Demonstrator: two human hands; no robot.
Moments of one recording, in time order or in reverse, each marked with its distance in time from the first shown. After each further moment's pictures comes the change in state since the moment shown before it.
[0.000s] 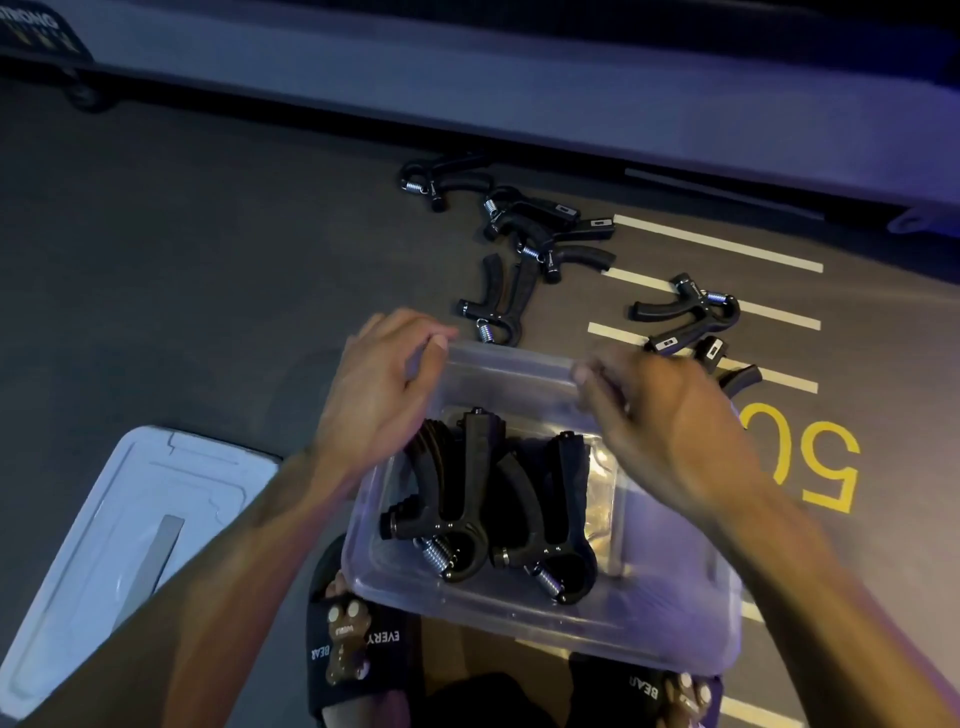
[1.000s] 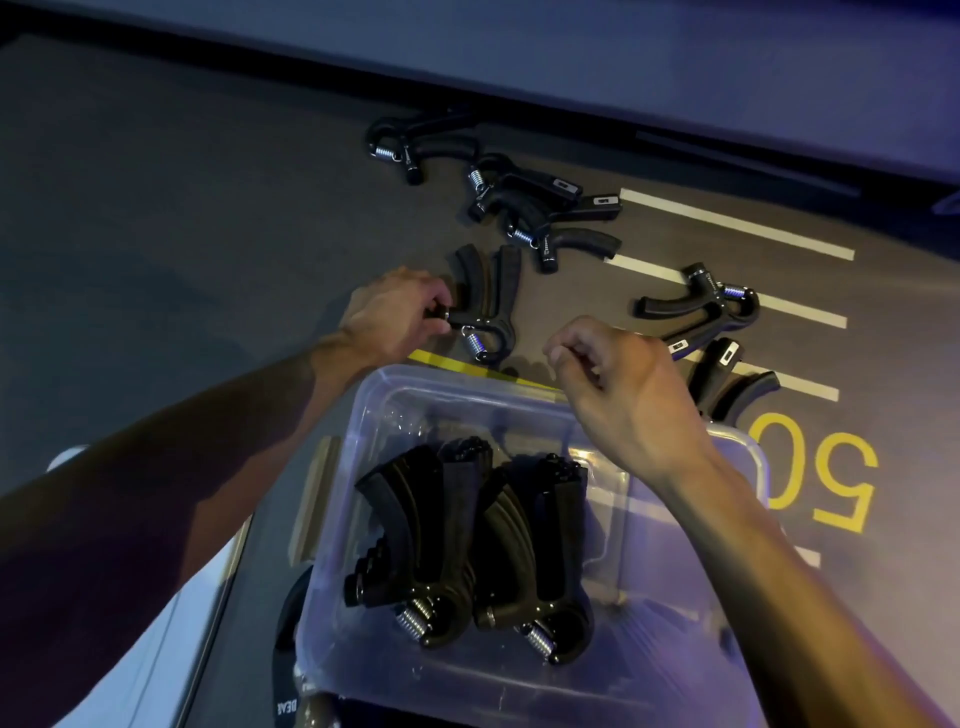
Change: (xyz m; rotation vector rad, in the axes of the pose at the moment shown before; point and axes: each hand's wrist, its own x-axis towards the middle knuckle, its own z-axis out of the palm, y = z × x) left_hand 0.131 -0.092 0.074 0.383 -0.424 -0.026; right_hand 0.079 0.031 0.045 0.252 0.017 0.093
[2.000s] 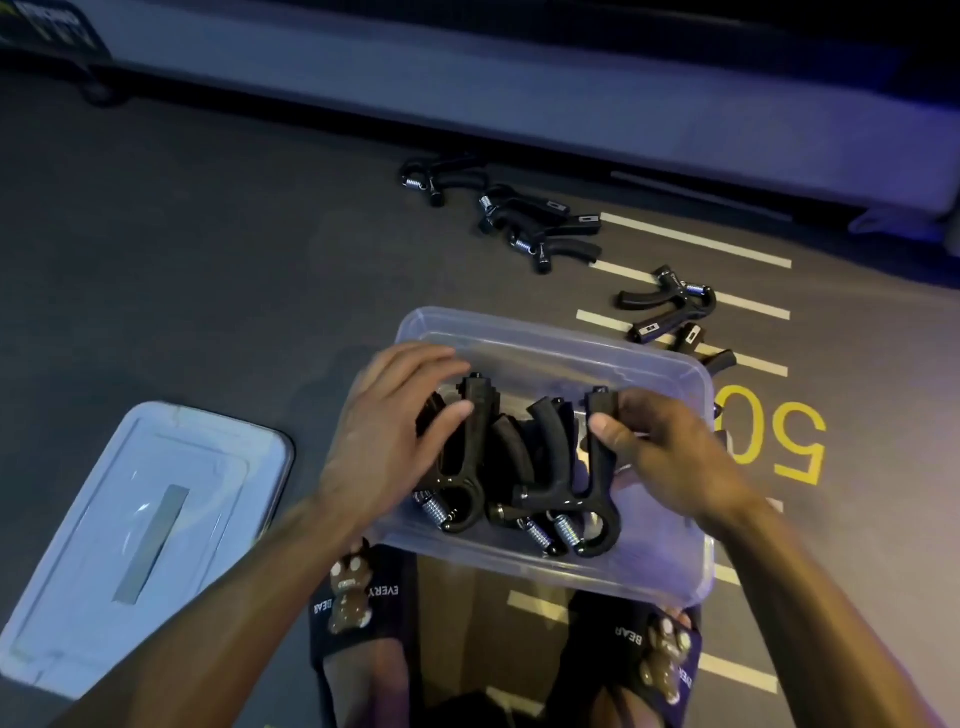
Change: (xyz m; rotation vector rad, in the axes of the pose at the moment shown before) left_hand -0.225 0.080 -0.007 -0.219 0.531 0.177; right_hand -0.130 0.025 -0.017 0.374 -0.175 0.202
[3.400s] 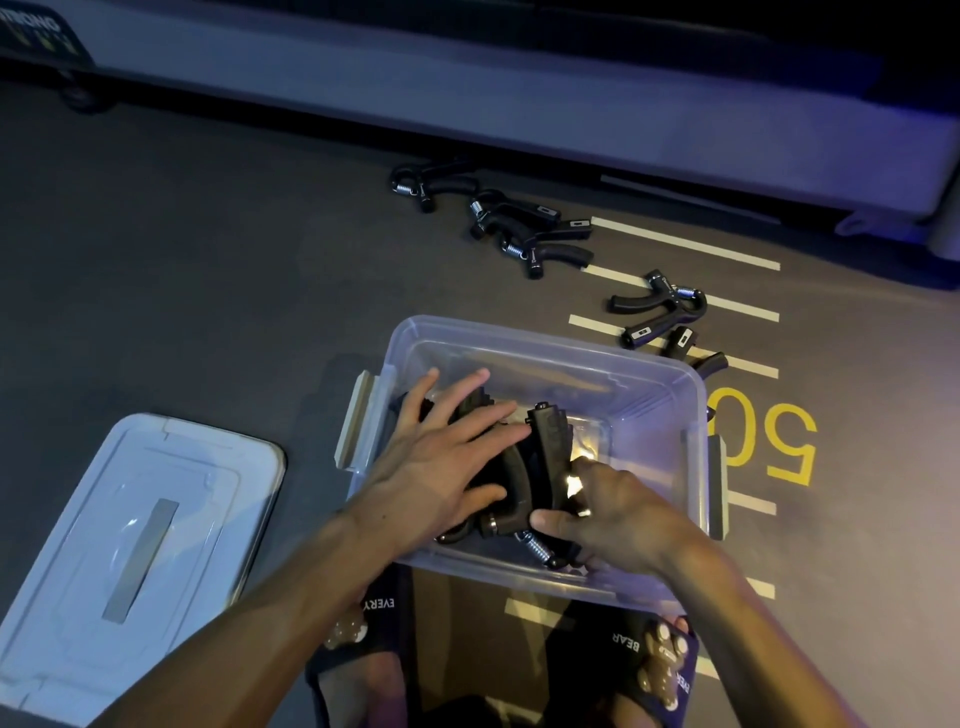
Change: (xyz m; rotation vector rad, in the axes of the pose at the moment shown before) left_hand -0.002 0.016 0.021 0.231 -0.423 0.257; right_hand -0.012 -0.009 0.038 -0.479 -0.312 0.274
